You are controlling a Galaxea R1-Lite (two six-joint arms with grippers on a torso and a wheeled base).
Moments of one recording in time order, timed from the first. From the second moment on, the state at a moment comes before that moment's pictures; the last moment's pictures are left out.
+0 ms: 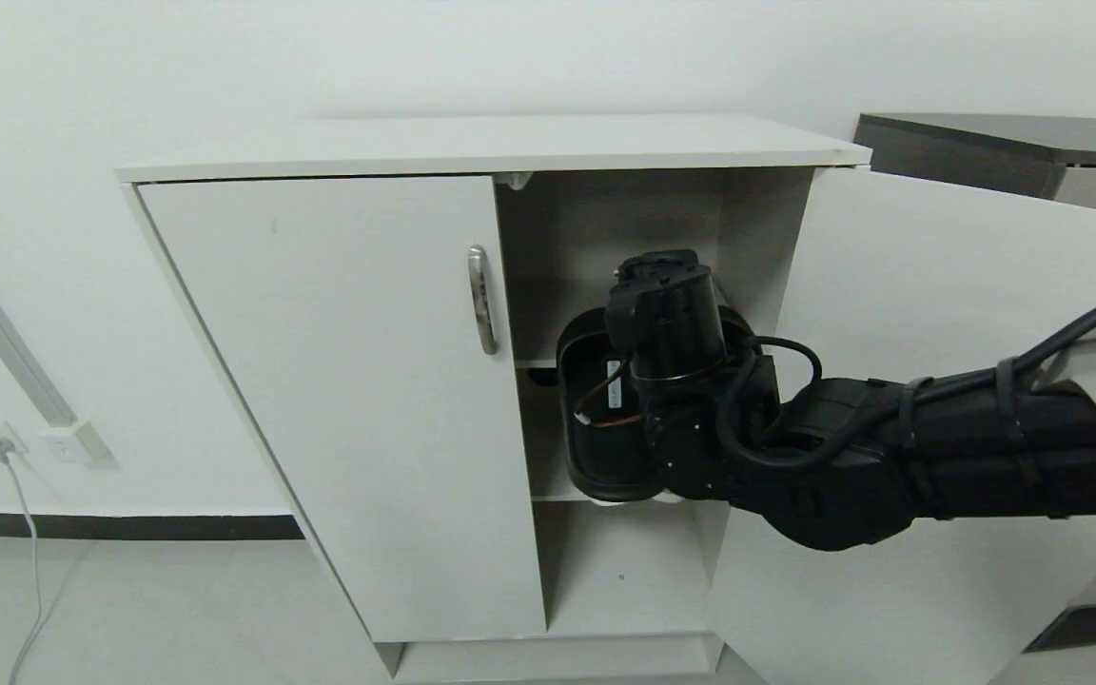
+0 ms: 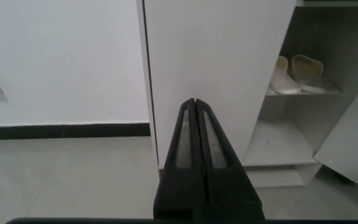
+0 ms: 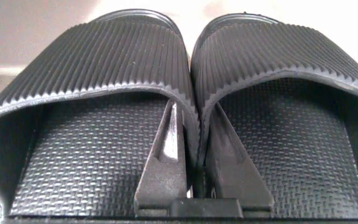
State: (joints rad) left arm 0.00 0.00 0.00 0.01 0.02 0.00; right arm 0.87 2.04 -1.45 -0.32 -0.85 0.20
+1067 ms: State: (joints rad) left arm 0.00 0.00 0.00 0.00 0.02 0.00; right arm 0.84 2.09 -1.50 -0.33 -0.76 0.19
